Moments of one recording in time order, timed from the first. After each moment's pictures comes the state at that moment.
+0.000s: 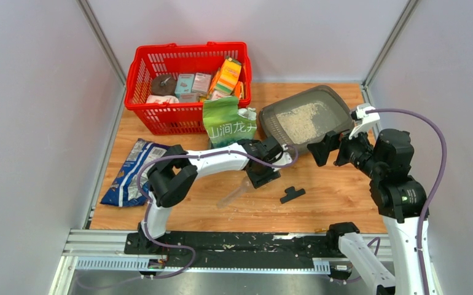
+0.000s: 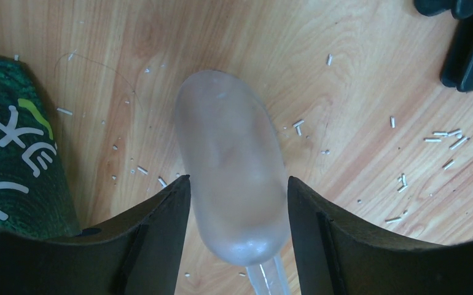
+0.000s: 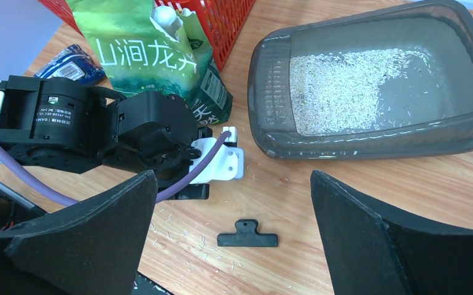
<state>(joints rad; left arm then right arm) -1.01 2.01 1.49 -0.68 0.01 0.18 0.13 0.72 1.18 -0.78 -0.37 0.08</state>
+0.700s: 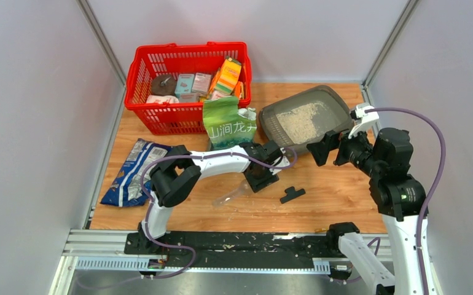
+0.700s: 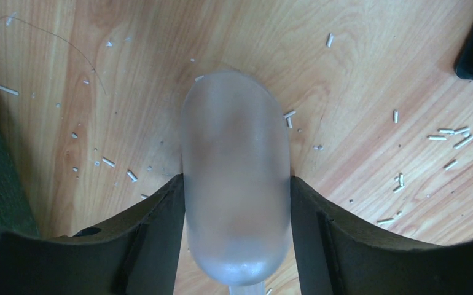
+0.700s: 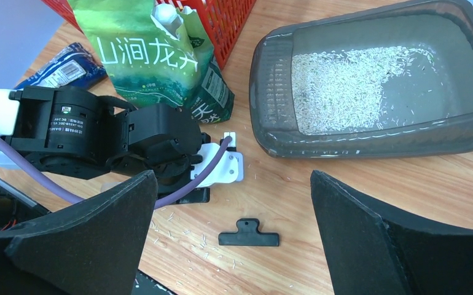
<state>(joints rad) -1.02 2.03 1.46 -0.69 0.00 0.10 0.12 0.72 1.18 -0.79 -0.38 0.08</state>
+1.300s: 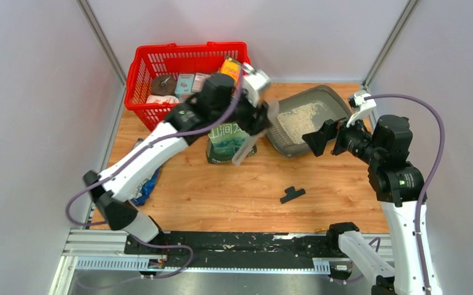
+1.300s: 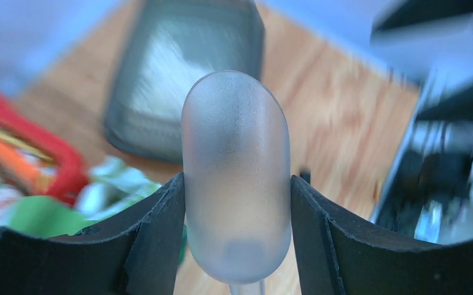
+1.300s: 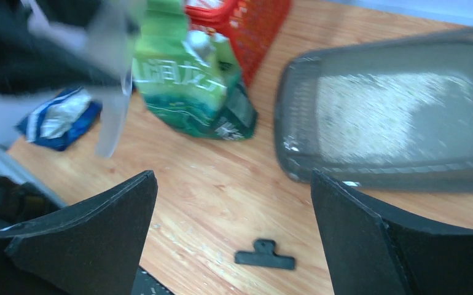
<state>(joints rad) -0.86 1.60 1.73 -0.63 0.27 0.02 0.12 0.81 1.24 -0.75 -0.42 0.10</state>
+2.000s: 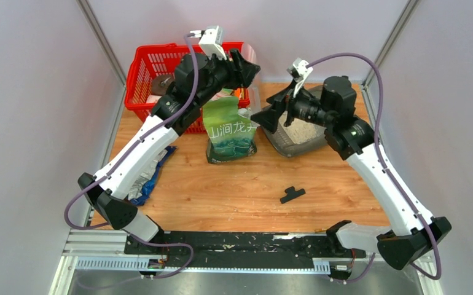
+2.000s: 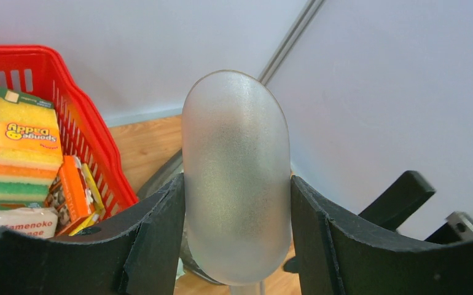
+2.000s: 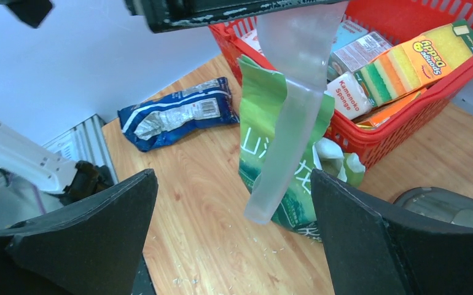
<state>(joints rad) -0.69 1.54 1.77 -0.21 -0.02 -0.43 0.46 1.20 1.41 -0.34 -0.62 0.17</state>
